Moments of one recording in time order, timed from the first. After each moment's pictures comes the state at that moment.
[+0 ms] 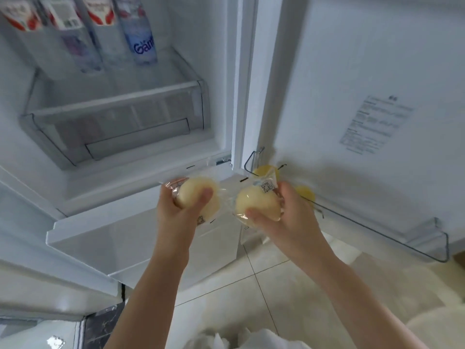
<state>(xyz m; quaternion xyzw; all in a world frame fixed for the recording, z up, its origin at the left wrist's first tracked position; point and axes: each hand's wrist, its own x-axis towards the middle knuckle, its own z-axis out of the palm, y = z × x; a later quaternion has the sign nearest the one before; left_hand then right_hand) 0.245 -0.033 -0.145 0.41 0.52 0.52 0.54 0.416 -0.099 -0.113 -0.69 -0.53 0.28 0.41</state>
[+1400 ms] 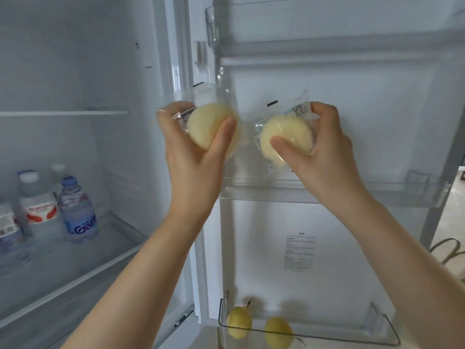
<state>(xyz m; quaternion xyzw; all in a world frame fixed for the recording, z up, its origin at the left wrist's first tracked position) 0.329 0.054 0.153 0.63 0.10 0.68 0.36 0.457 -0.057 0.164 -0.66 -0.45 -0.20 0.57</state>
